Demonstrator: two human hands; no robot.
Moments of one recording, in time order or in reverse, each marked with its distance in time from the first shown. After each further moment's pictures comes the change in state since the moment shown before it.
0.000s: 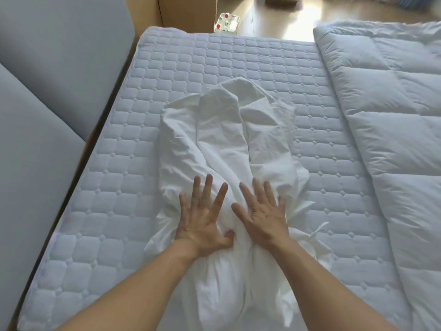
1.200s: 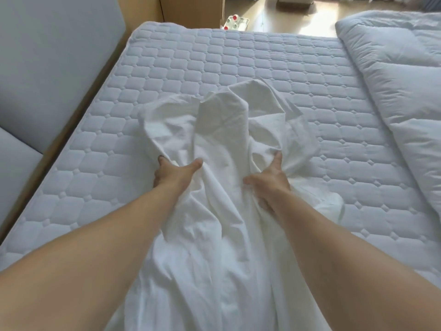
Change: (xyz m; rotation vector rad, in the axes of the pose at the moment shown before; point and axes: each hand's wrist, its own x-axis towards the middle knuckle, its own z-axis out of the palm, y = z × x) left_hand 0.217 -0.087 0.022 -0.748 0.162 -0.943; right_hand 0.221 0.029 0.000 0.547 0.057 0.481
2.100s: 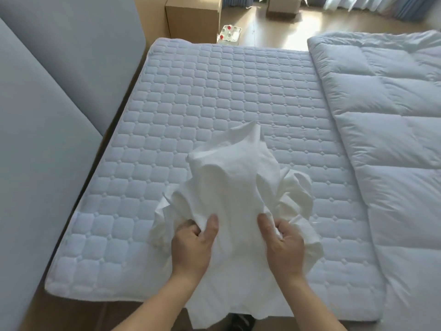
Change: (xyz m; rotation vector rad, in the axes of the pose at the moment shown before) left_hand -0.349 -0.105 -0.132 -0.269 -0.067 0.264; right_hand -0.356 0.110 -0.077 0.438 0.203 -0.303
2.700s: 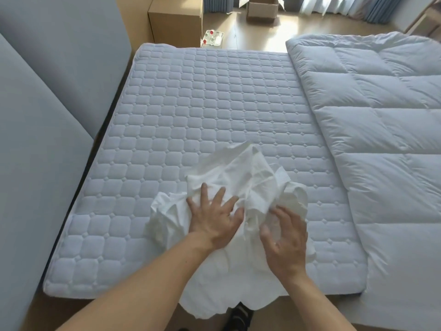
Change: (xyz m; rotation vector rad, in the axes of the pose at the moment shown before) left_hand 0.022 0.001 0.039 1.120 -0.480 0.508; right_hand -0.032 0.022 -0.024 -0.414 0.142 -0.366
